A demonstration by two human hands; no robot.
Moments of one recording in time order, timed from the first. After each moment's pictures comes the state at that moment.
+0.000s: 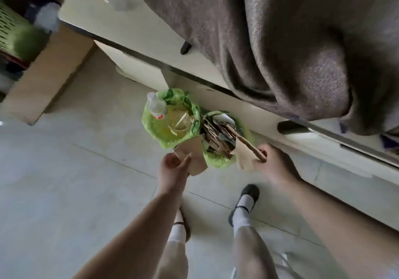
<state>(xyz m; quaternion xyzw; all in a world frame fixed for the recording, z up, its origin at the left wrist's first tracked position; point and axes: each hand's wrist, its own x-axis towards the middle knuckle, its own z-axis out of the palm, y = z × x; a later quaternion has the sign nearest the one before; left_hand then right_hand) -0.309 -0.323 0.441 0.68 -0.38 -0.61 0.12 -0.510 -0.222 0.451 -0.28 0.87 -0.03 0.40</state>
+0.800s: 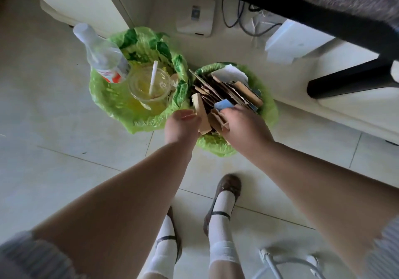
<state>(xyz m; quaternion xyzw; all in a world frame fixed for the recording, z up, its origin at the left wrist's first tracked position) -0.372 -0.338 0.192 0.69 -0.39 -0.61 0.04 -0.479 -0.258 0.208 -0.48 0.83 -0.03 0.28</state>
